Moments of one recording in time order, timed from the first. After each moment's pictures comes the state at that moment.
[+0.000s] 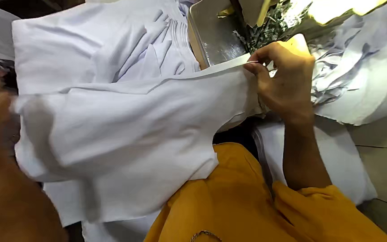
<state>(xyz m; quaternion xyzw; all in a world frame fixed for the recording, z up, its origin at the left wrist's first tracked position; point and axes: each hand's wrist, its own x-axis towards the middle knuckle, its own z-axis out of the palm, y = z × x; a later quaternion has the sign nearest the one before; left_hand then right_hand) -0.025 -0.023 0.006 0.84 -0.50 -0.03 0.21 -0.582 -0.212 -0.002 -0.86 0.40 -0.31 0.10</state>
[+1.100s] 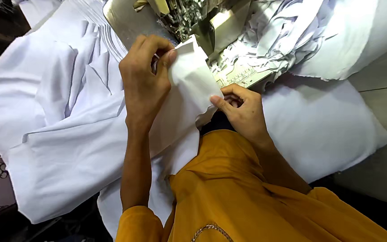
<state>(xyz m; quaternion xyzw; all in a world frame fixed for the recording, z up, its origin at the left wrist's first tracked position) -0.401 -0.208 -0.017 0.55 -0.76 -0.06 0.34 -0.631 -0.144 -0.080 -0.61 0.54 -0.41 0.40</state>
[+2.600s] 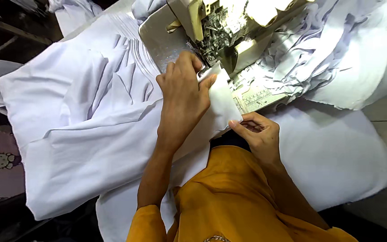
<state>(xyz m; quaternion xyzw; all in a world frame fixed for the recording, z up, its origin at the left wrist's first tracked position) -0.430 -0.186 0.007 0.63 -0.73 -0.10 0.23 -0.632 -0.133 -0.091 -0.53 0.50 -0.49 0.48</state>
